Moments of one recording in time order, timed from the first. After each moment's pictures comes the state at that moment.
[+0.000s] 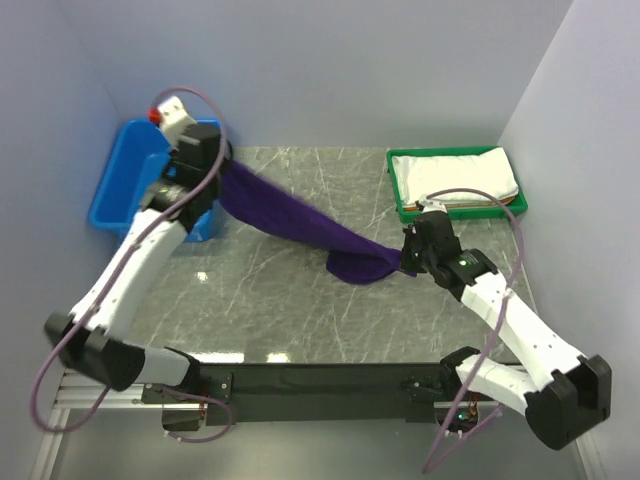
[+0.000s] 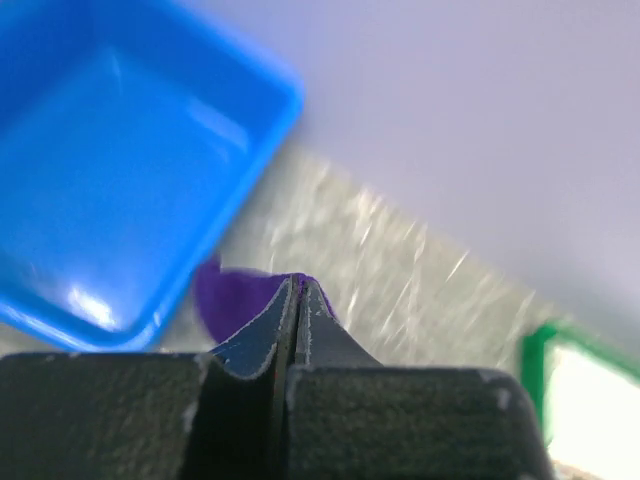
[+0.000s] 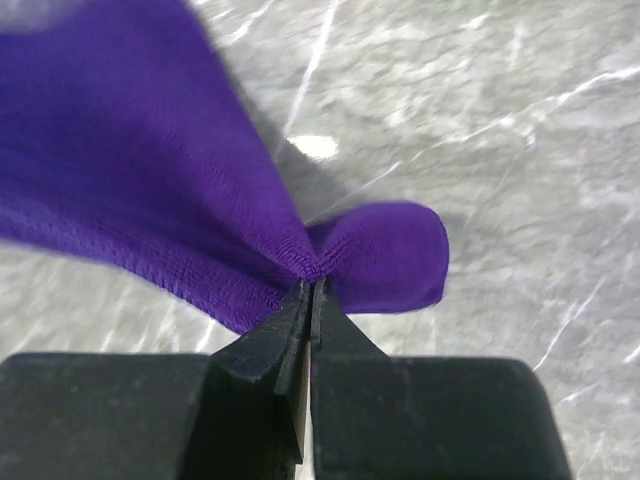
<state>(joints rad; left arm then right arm) -0.40 1.38 1.47 -0.49 -0.63 -0.67 0.43 1.04 0.83 -0.58 0.16 0.44</state>
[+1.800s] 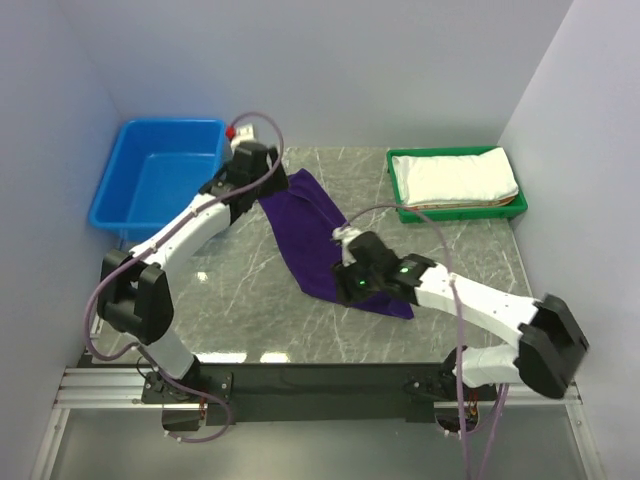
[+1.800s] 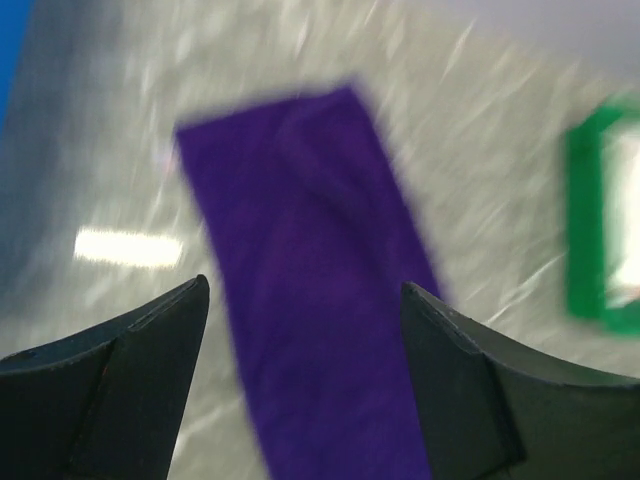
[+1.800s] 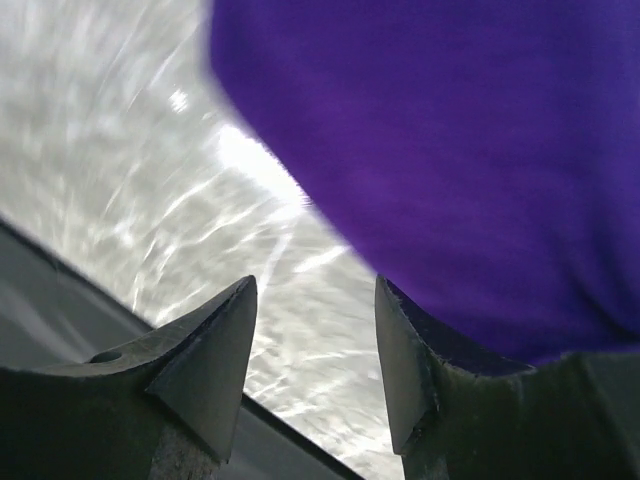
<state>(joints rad) -0.44 1.66 1.46 -0.30 -0.31 -0.58 0.78 1.24 0.83 -0.48 -0.04 0.32</state>
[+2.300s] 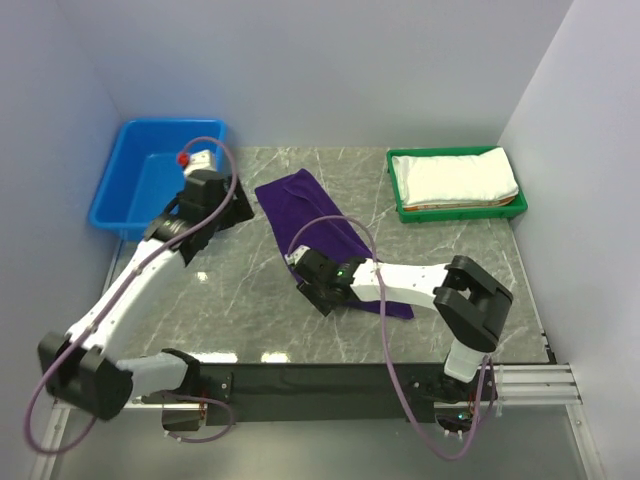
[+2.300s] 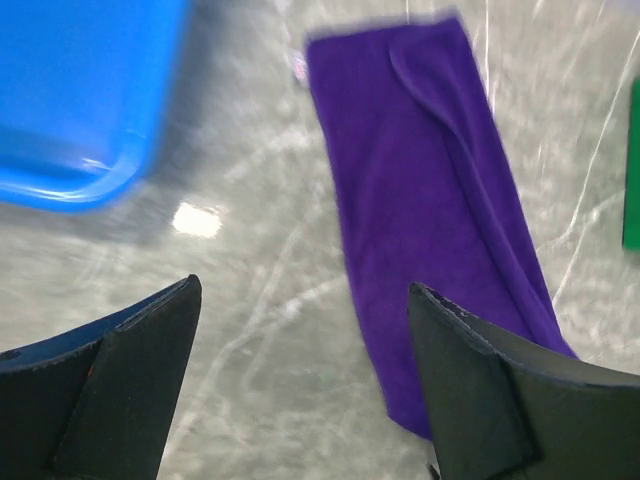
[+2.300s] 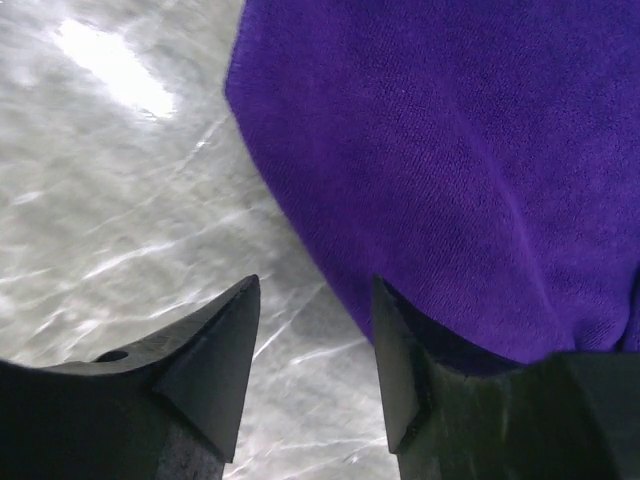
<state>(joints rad) -0.39 1.25 1.15 -0.55 -0.30 -0.58 1.02 1.71 1.06 -0.49 0.22 0.15</state>
